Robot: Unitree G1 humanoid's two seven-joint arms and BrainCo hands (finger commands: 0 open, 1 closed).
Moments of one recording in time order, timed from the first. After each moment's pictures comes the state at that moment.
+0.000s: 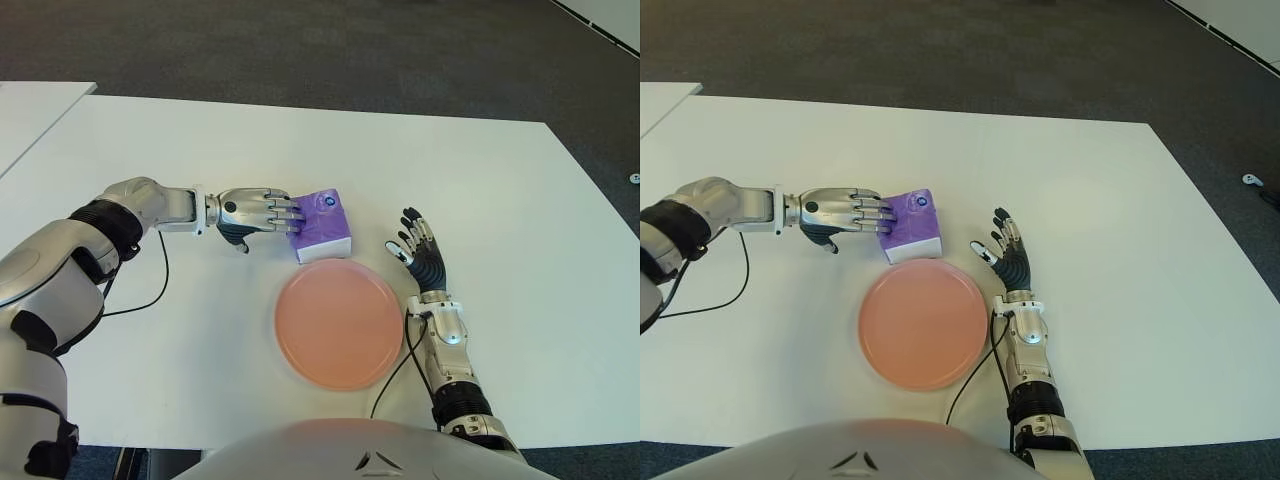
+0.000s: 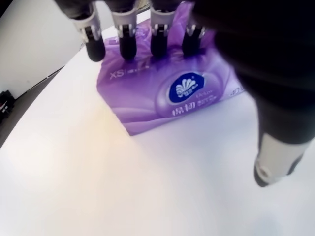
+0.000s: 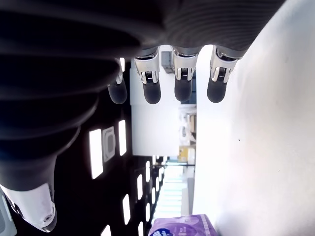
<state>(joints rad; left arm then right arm) -0.96 0.76 -1.07 0.84 1.39 -0.79 0.70 -0.05 -0.04 -0.07 0.52 0.04 -0.54 0.10</state>
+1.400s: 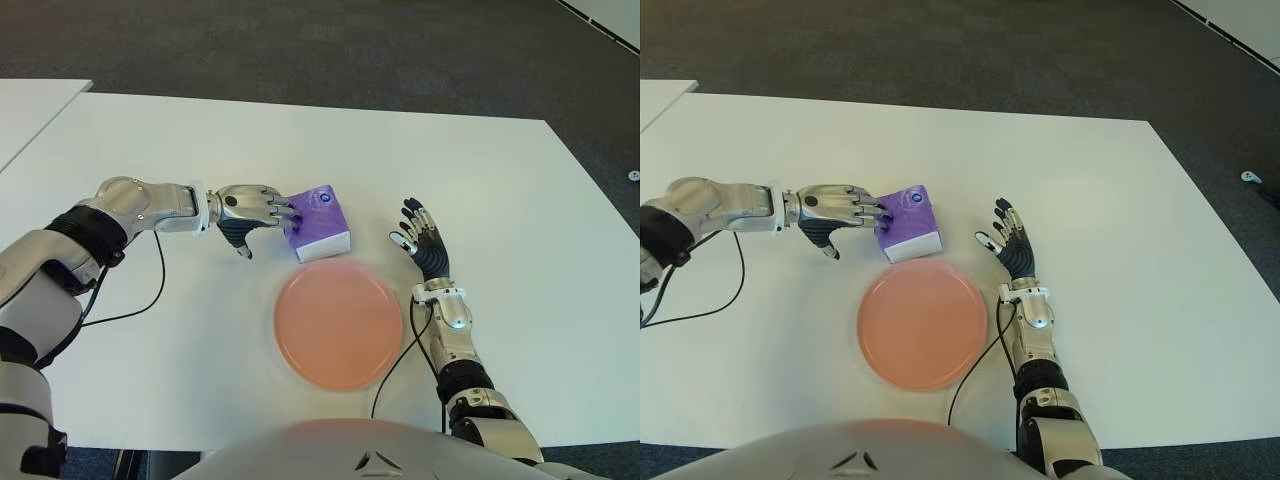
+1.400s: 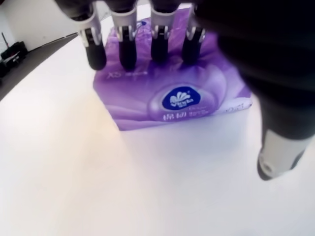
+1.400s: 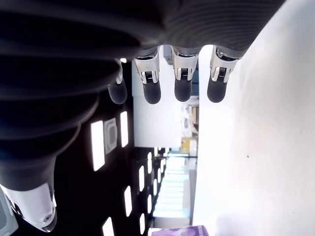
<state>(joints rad) -0.84 0.85 -0.88 0.60 0.98 -0.84 0.10 -0.19 -0.10 -0.11 0.72 0.08 -0.62 0.18</state>
